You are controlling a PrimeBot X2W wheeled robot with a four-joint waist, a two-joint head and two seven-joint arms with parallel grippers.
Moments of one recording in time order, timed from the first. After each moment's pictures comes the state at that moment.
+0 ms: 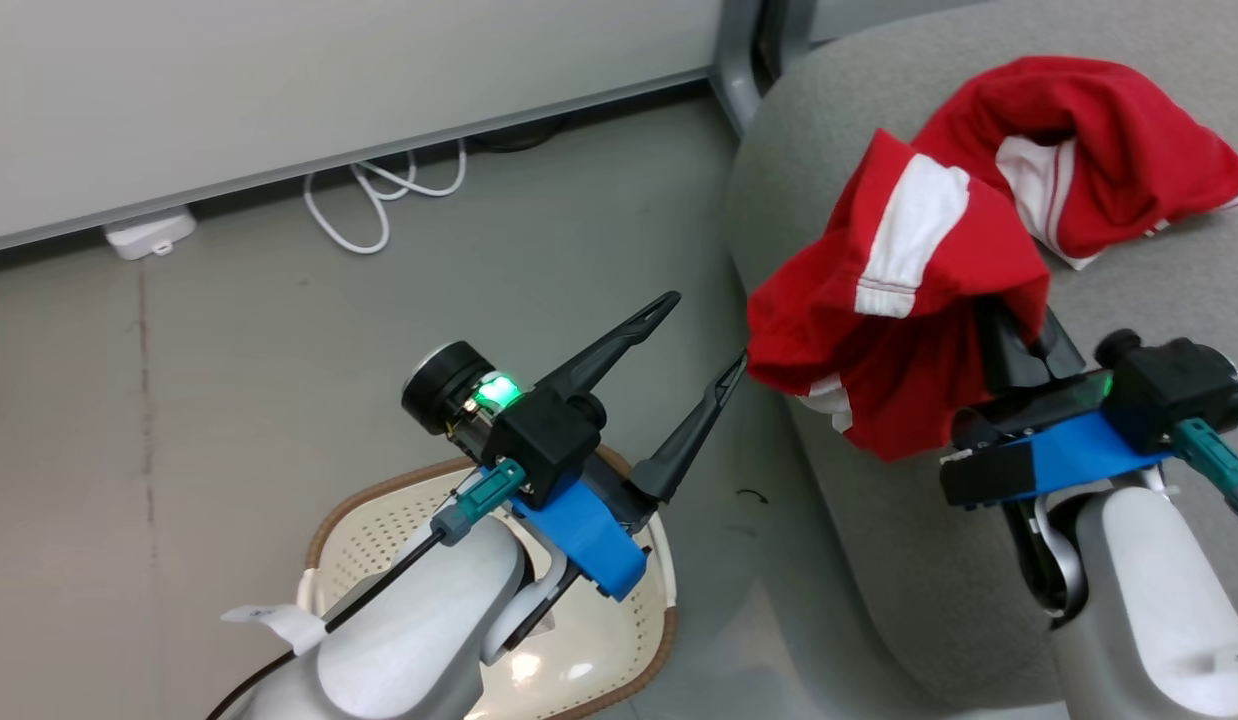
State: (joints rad) left arm -0.61 0.20 -0.84 0.32 -0.42 -0.11 -0.26; right arm -0.42 -0.12 0.07 0.24 0.10 0.13 -0.26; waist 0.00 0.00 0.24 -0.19
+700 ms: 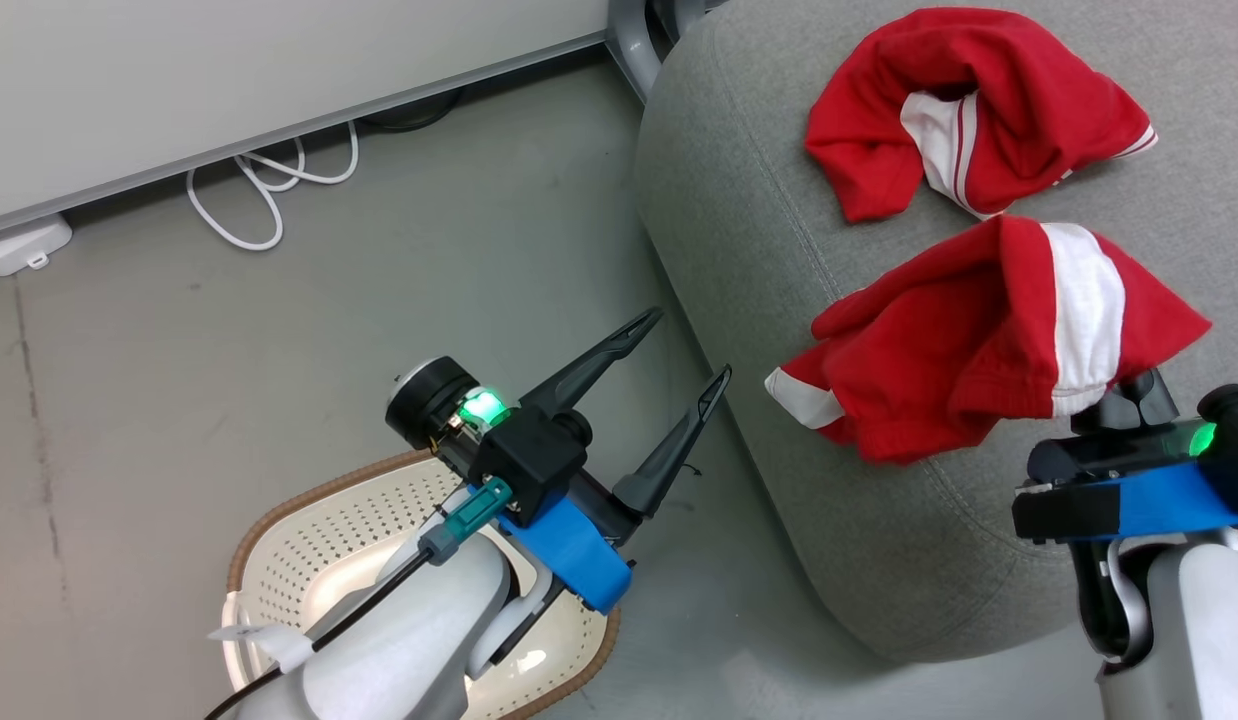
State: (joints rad) left arm -0.58 0.24 -0.85 0.29 -0.41 -0.09 -0.26; right arm -0.28 -0.10 -0.08 0.12 0.10 0.13 -0.26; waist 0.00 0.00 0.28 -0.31
